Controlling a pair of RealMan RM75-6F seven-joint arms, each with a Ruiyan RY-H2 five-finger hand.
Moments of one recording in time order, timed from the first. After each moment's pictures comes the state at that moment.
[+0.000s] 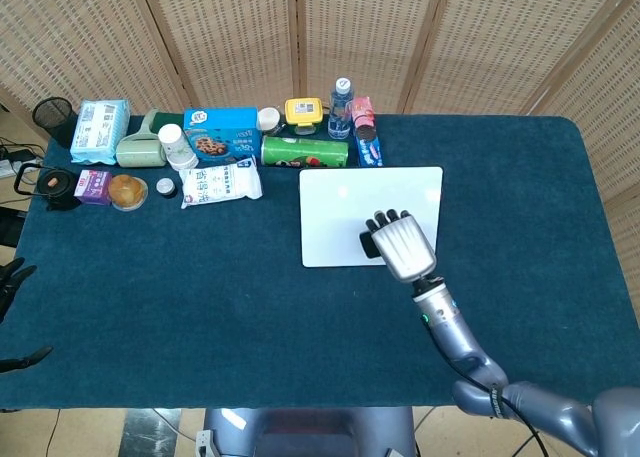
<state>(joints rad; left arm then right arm) -0.05 -0.82 0.04 -1.80 1.59 1.46 -0.22 0.66 -1.70 0.30 -1.25 -1.48 1.18 -0.68</state>
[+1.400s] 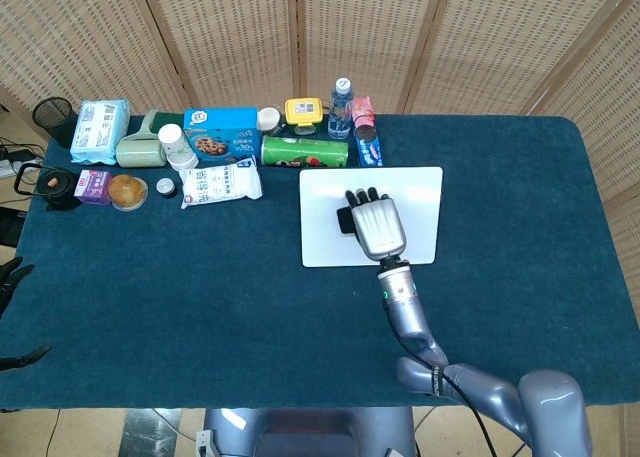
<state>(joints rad) -0.06 -0.82 0.04 -1.79 1.59 1.45 -0.25 0.82 -1.93 0.37 -1.02 -1.24 1.19 -0.63</state>
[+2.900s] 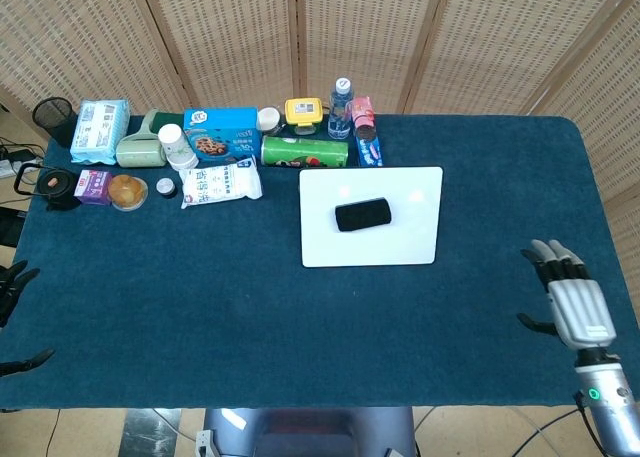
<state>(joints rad) -0.05 -0.83 0.05 -1.82 1.59 1.46 -0.17 0.24 -1.14 -0.02 -1.53 -1.41 1.48 -0.01</state>
